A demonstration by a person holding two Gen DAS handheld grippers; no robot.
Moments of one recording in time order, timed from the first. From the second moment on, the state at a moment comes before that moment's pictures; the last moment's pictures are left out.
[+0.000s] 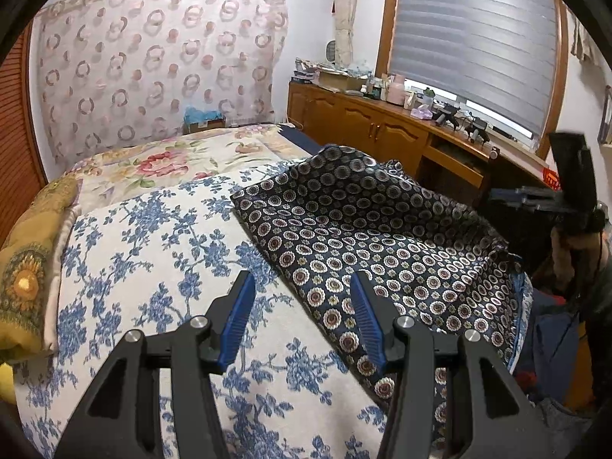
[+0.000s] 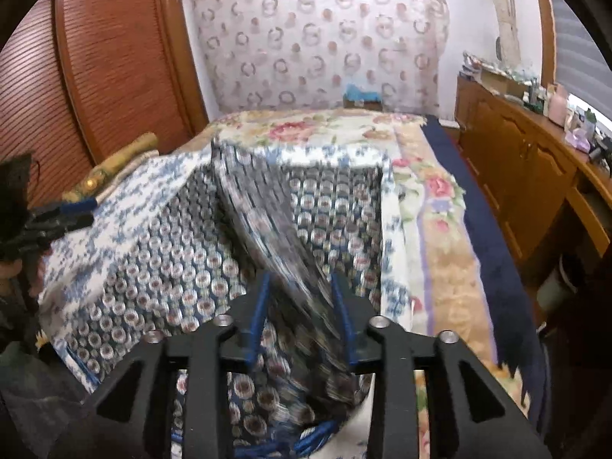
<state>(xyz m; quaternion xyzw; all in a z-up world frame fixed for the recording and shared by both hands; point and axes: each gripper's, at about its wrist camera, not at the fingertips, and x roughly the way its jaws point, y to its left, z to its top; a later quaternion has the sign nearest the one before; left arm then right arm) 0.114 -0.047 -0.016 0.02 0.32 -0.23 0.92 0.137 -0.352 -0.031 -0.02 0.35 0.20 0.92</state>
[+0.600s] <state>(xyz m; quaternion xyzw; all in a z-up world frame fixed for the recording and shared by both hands) 0.173 -0.063 -0.033 0.03 0.36 -0.22 0.91 0.285 -0.319 -0.054 -0.05 0.40 0.22 0.89</state>
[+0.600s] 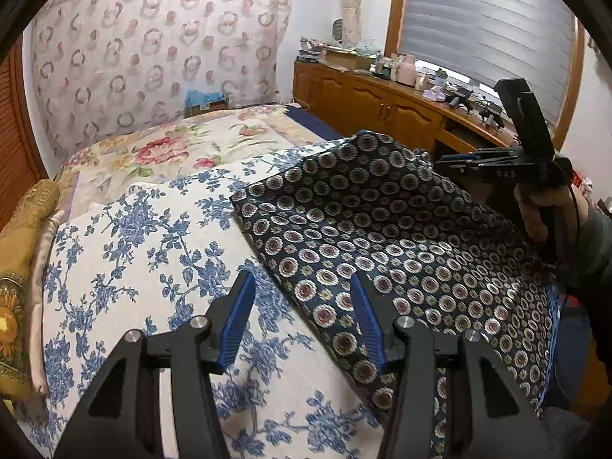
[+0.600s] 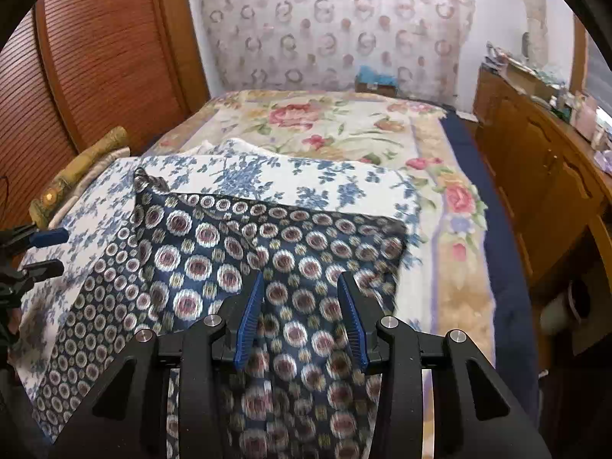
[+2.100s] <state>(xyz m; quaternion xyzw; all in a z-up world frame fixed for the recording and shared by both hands) 0.195 -0.057 -0.069 0.01 0.42 -0.23 0.88 0.276 -0.281 -0.037 -0.04 0.37 0.28 0.89</state>
